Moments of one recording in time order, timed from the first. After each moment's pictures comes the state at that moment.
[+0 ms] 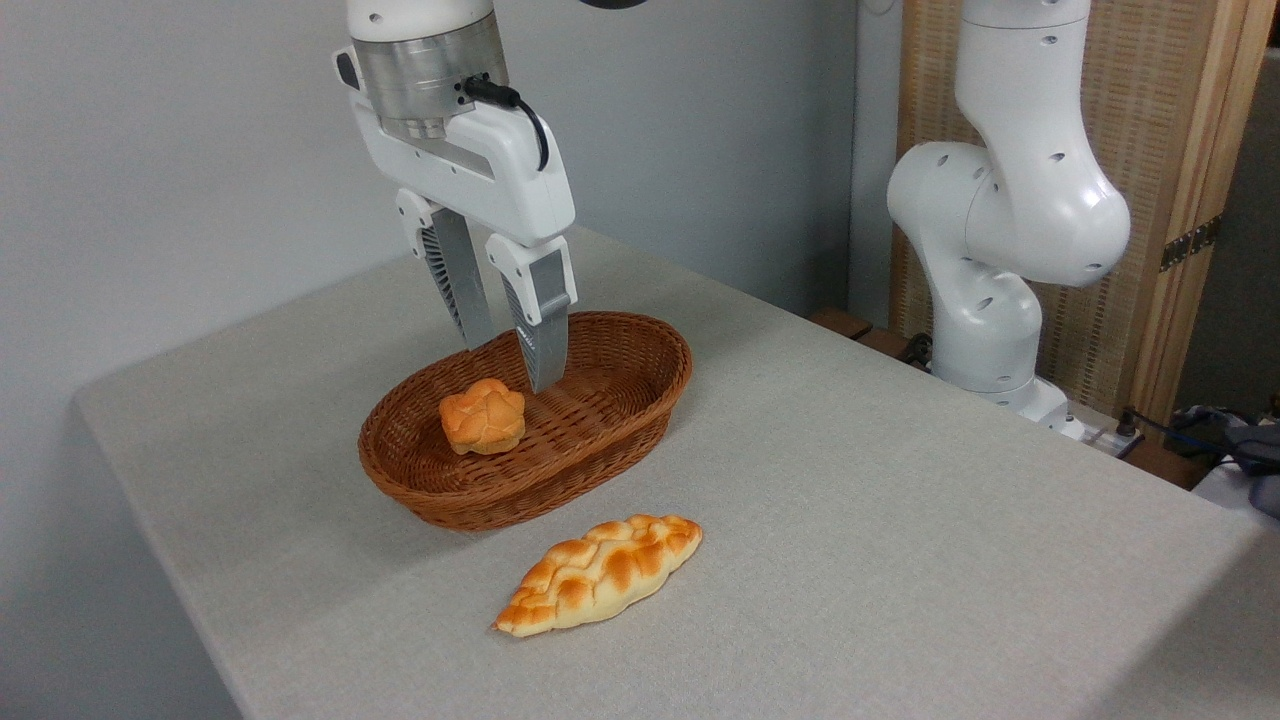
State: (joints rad) arm -0.04 -0.01 -0.07 -1.66 -0.04 1.63 0.63
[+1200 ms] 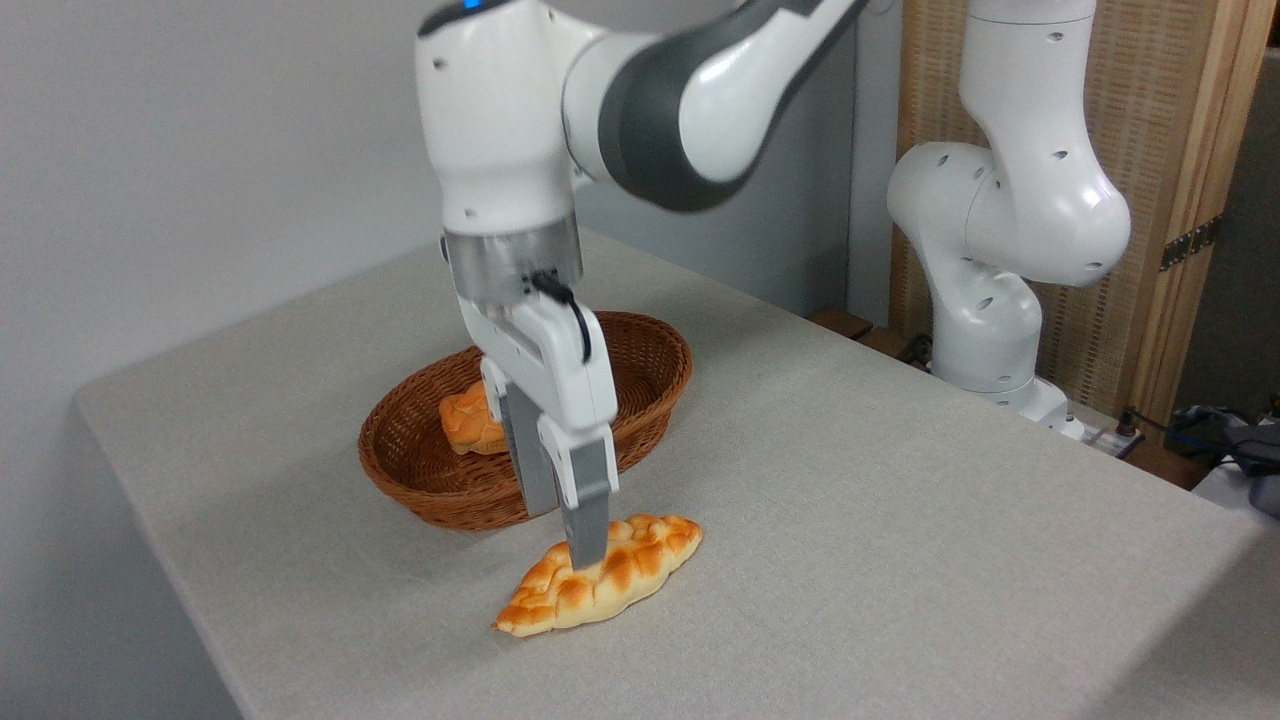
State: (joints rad) arm -0.03 -0.05 -0.01 -2.07 0.12 2.11 0.86
